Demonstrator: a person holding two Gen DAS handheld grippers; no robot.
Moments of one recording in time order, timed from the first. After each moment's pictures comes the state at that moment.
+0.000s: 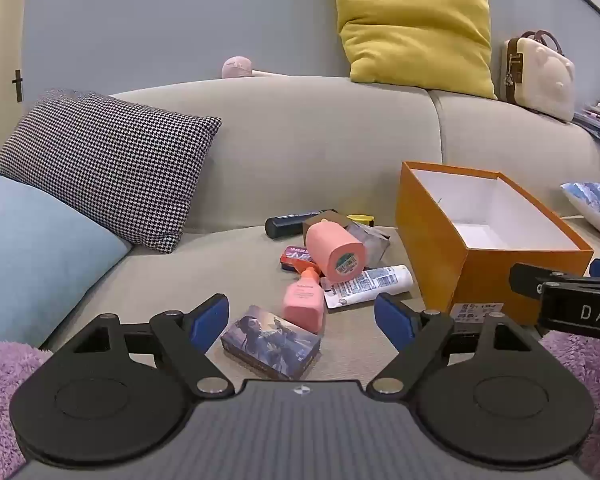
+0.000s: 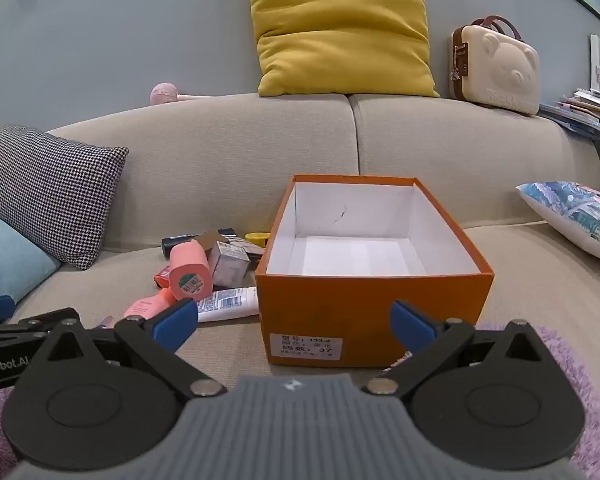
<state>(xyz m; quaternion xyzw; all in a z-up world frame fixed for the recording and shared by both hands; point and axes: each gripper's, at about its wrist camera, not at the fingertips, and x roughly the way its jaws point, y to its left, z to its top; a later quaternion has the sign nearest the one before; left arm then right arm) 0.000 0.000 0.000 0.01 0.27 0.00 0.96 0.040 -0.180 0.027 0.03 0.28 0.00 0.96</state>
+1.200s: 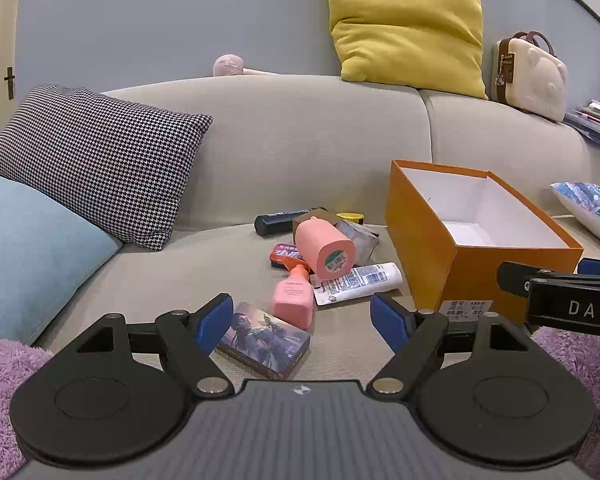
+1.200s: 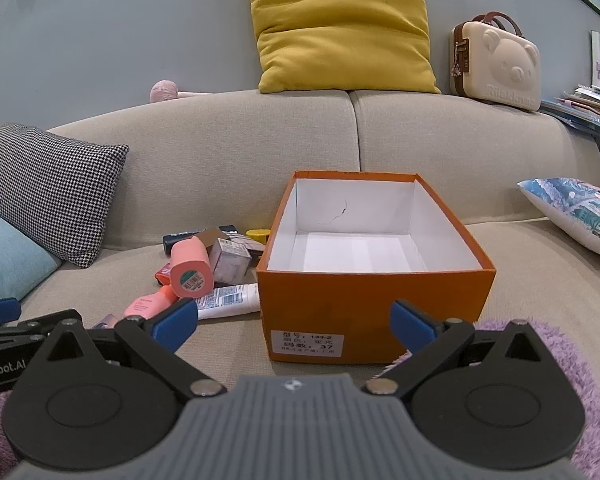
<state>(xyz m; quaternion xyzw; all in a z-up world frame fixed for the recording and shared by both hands) -0.004 -0.003 -0.001 0.00 0.27 -0.02 0.96 0.038 -0.181 0.028 0.03 0.28 0.00 0.96</state>
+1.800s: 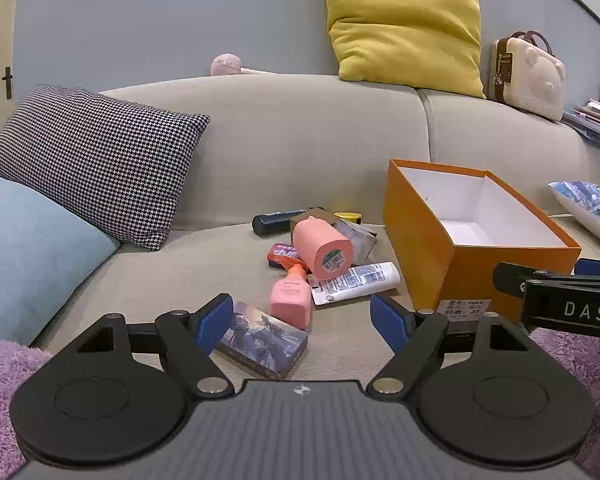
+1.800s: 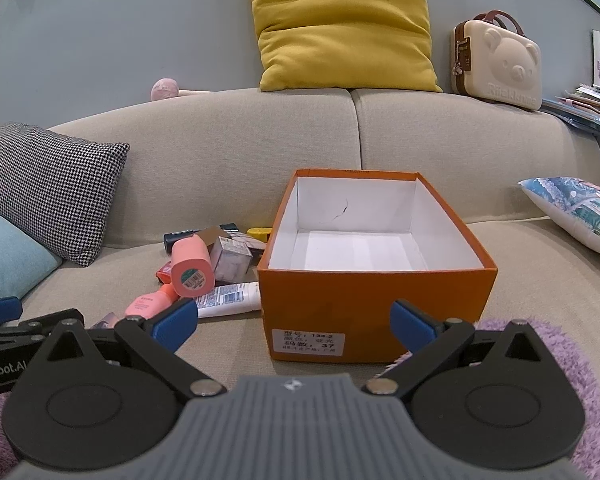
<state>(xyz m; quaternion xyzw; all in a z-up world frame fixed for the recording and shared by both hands) -0.004 -0.004 -0.003 0.00 0.27 -0.02 0.96 0.039 -0.182 0.026 0.03 0.28 0.00 0.96</state>
